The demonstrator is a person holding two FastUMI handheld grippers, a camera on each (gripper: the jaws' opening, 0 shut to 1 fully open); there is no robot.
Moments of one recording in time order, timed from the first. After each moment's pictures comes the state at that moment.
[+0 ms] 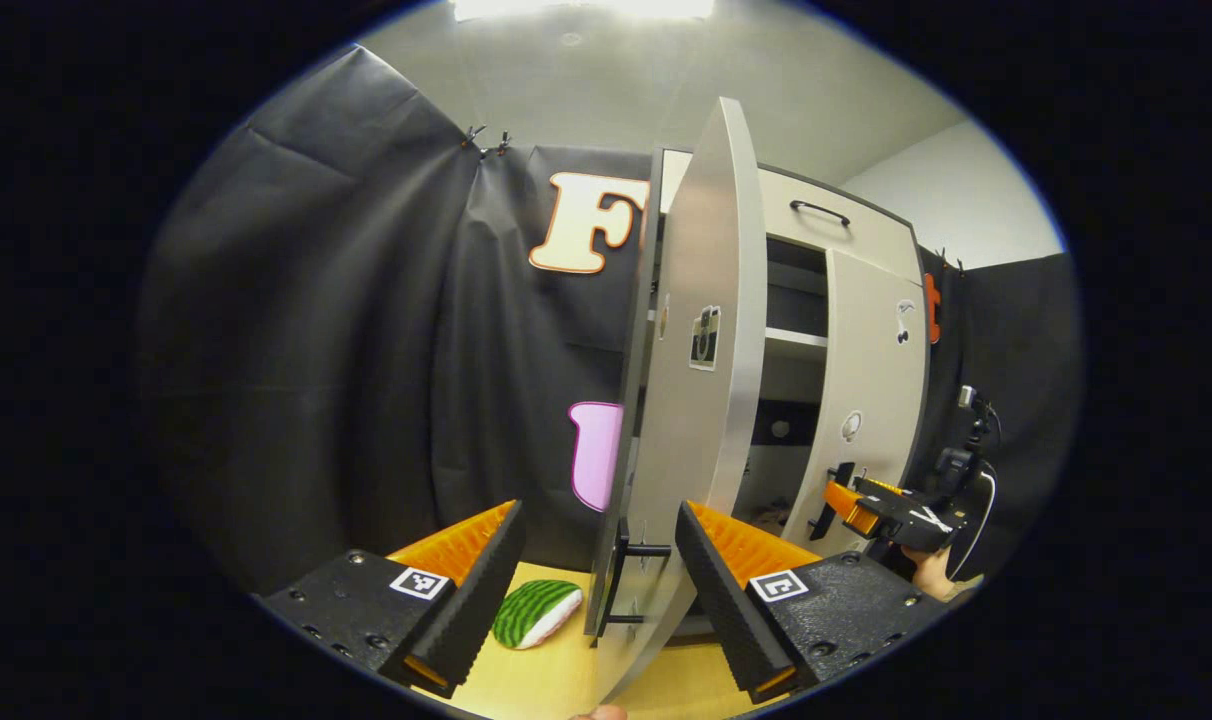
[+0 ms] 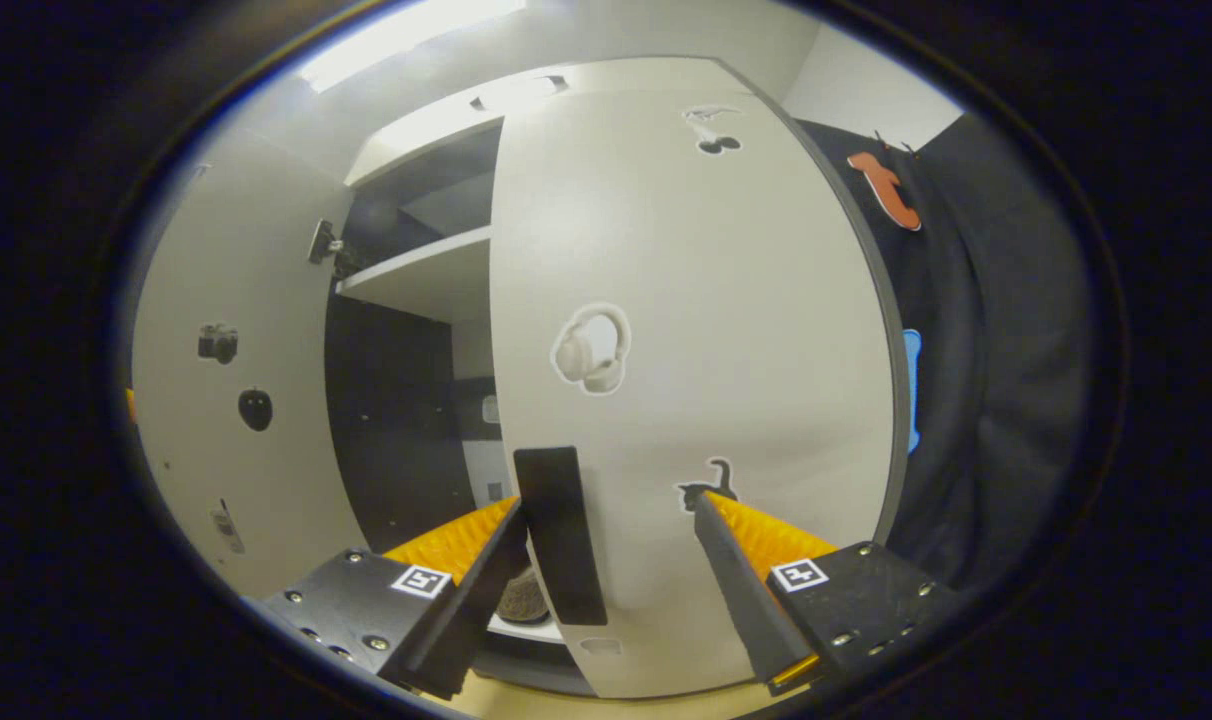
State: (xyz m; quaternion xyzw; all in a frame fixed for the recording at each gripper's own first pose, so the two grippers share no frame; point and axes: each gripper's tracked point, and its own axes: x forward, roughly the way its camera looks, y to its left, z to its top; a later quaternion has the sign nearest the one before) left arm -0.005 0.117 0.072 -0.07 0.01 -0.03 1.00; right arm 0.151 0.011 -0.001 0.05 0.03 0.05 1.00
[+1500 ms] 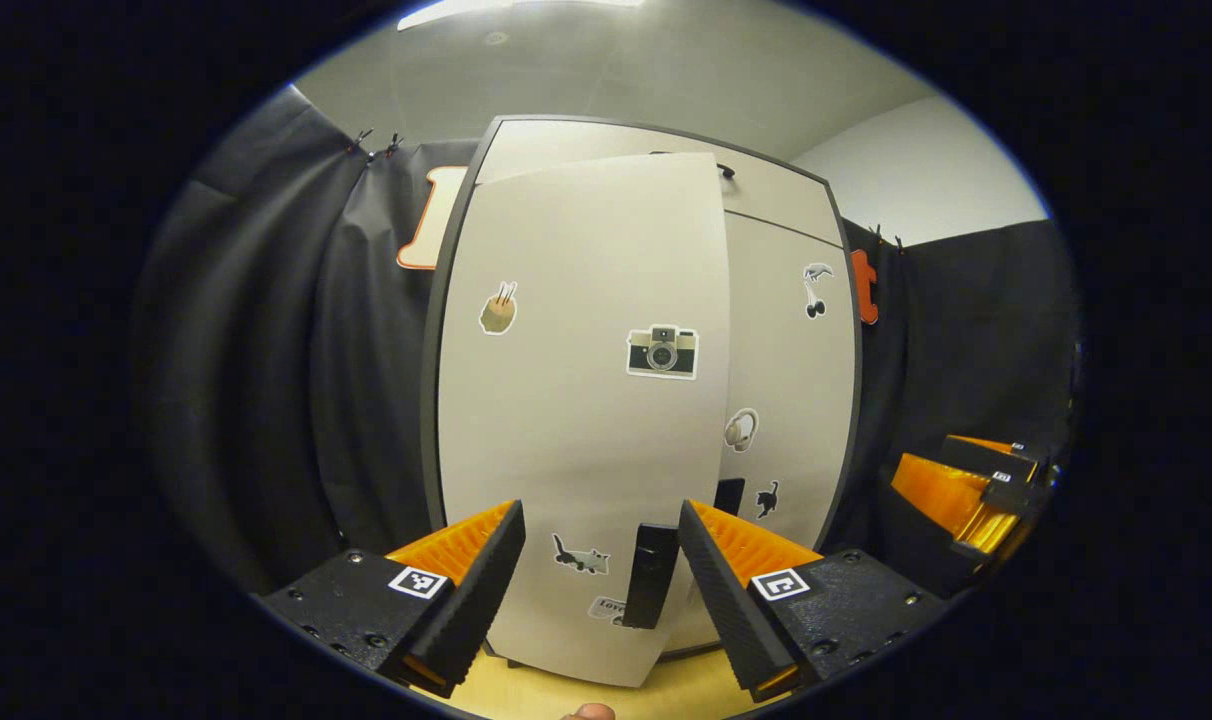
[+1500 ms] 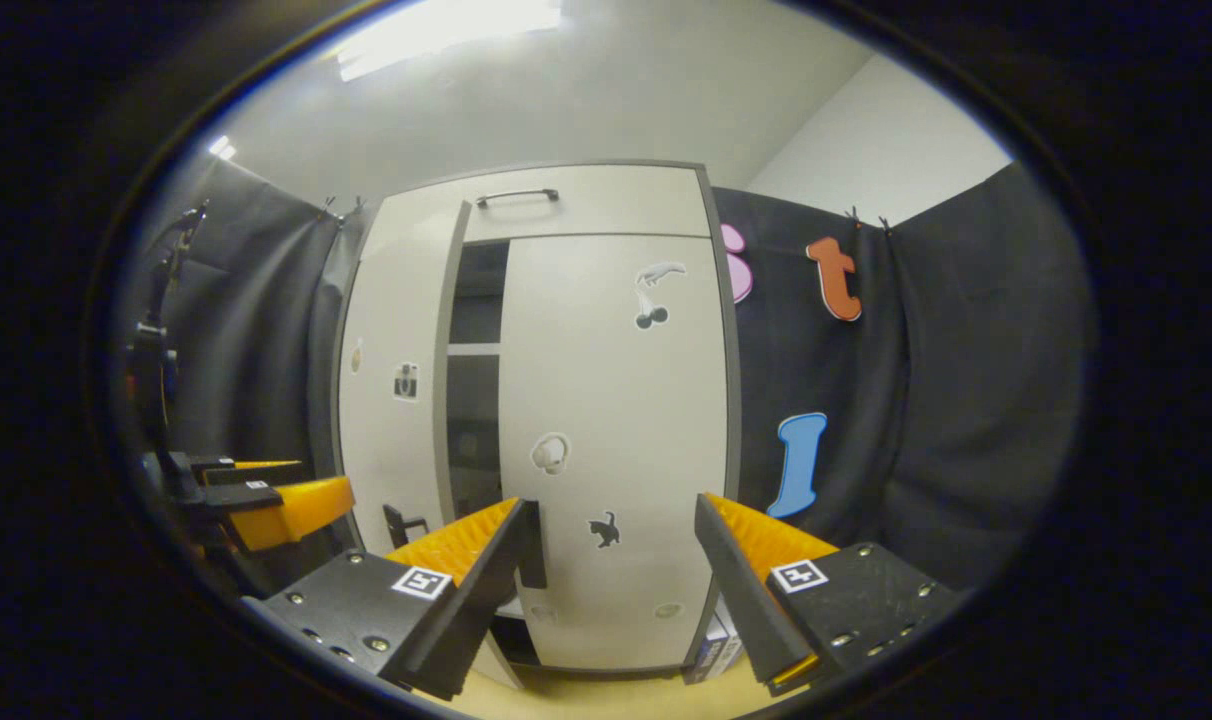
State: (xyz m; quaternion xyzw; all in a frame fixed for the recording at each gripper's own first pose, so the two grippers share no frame) left arm 0.065 -0.048 0.077 -0.01 -0.01 -0.09 1.00; right arm 0.016 -0.046 0.121 0.00 0.00 0.00 1.00
